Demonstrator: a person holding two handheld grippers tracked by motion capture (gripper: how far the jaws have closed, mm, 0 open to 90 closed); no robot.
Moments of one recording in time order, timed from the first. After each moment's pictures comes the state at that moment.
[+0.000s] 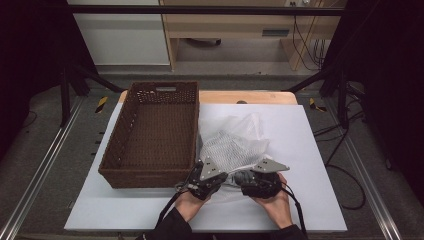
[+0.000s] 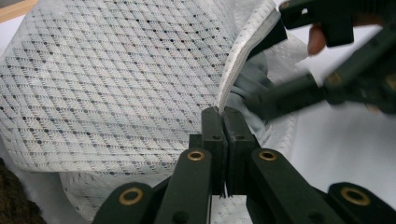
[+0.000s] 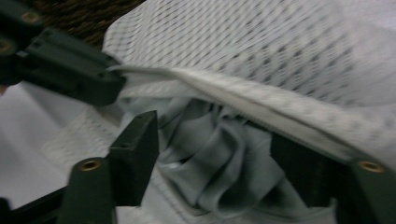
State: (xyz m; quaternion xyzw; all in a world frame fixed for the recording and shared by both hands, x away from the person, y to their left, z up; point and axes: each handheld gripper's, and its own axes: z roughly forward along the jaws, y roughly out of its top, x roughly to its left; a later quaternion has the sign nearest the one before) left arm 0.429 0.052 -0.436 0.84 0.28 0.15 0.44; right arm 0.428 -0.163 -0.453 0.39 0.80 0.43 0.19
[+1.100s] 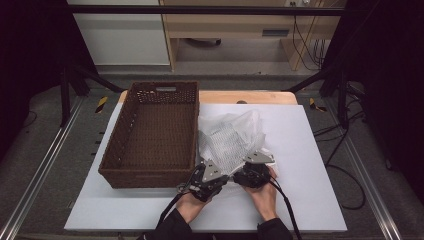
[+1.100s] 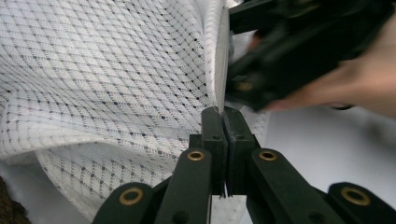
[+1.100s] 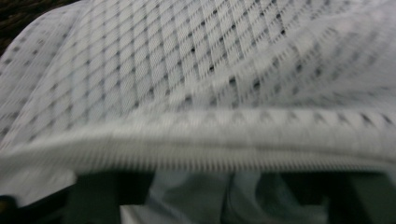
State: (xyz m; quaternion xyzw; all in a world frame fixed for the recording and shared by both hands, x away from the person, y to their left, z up) left arm 0.427 0.048 -0.440 0.85 0.27 0.14 0.43; right arm 0.459 -0.145 -0.473 0.45 0.77 0.39 0.24
